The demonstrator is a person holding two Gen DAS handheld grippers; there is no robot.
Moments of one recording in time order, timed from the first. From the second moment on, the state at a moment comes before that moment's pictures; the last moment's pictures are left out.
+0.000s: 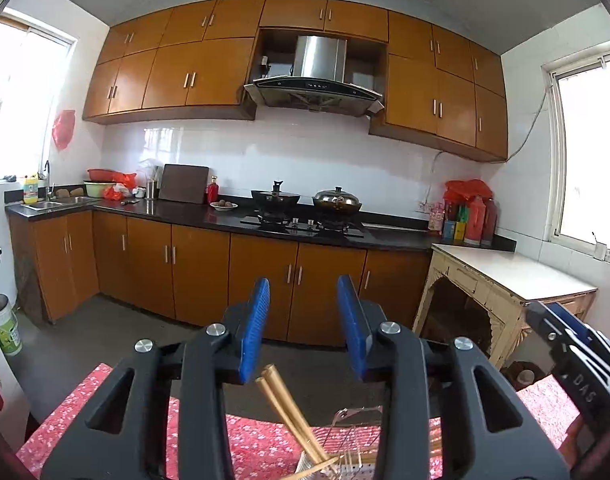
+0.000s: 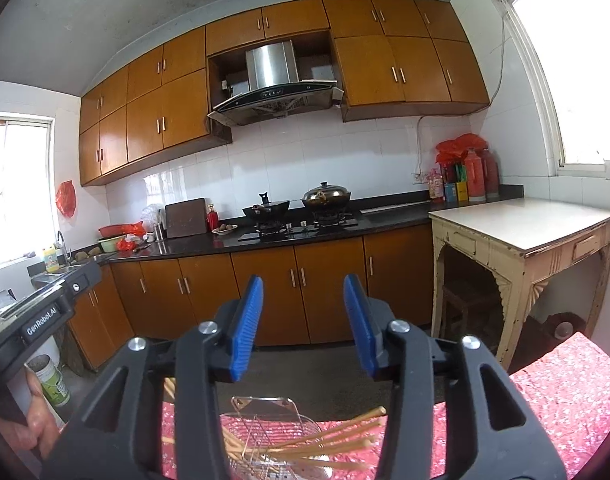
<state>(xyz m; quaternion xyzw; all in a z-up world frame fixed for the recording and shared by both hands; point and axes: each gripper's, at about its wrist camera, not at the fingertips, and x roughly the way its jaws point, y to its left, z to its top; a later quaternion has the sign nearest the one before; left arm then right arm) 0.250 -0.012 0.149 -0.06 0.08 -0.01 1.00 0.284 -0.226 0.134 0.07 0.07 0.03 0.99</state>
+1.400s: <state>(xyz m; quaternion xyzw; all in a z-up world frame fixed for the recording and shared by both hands) 0.068 0.028 0.008 0.00 0.13 -0.02 0.99 0.075 -0.187 -0.009 0.03 0.11 0.02 0.99</state>
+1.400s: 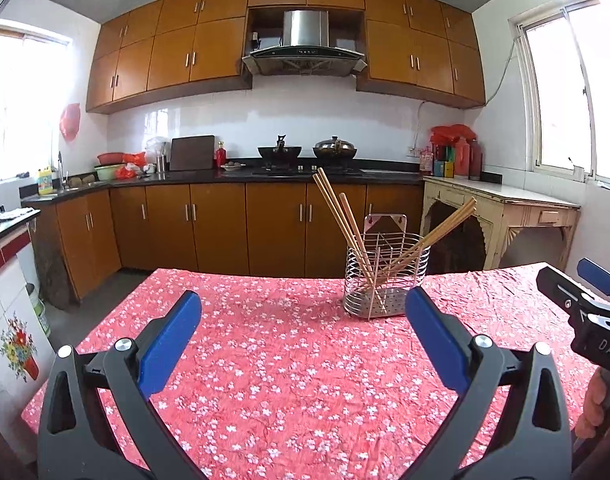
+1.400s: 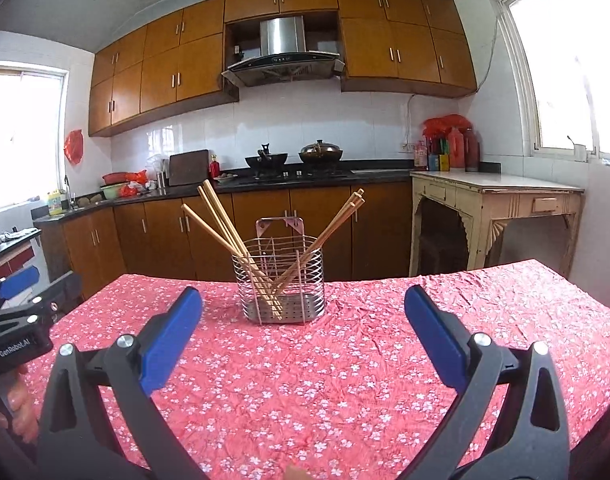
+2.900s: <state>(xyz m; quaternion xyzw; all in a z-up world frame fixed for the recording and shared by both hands) 0.054 0.026 0.004 -0.02 0.10 -0.02 0.99 0.065 -0.186 -0.011 0.02 0.08 0.02 1.00</state>
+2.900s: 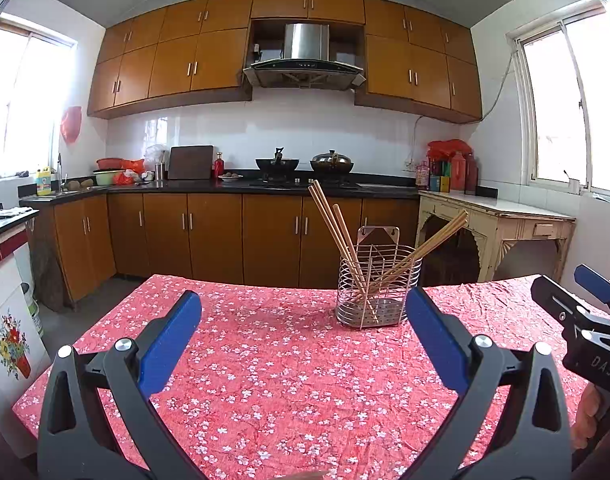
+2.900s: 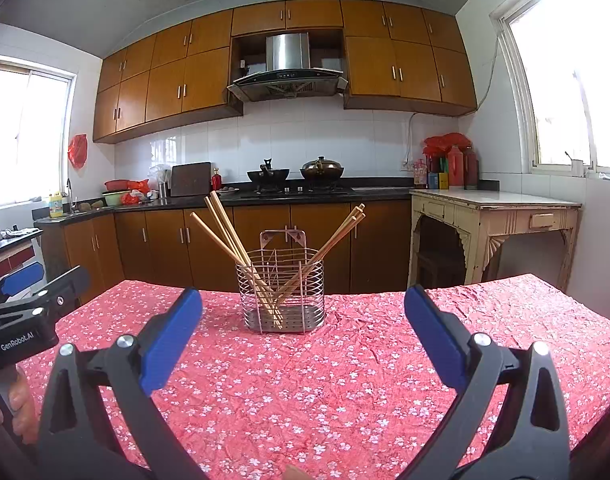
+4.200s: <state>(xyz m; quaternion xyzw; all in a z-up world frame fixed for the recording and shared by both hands) 0.052 0.021 0.002 -0.01 0.10 -0.02 0.99 0.067 -0.188 -0.012 0.02 0.09 0.02 1.00</state>
